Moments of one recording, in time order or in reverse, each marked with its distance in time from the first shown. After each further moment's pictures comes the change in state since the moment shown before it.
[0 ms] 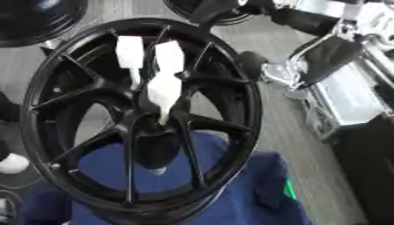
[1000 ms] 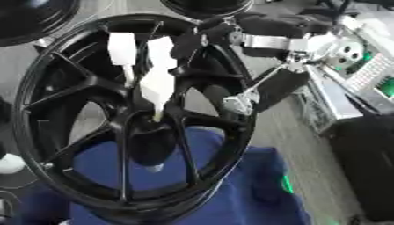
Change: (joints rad) left arm 0.082 0.218 0.022 -0.012 0.012 0.004 0.023; right arm -0.033 0.008 0.093 0.000 0.258 0.065 -0.076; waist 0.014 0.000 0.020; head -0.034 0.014
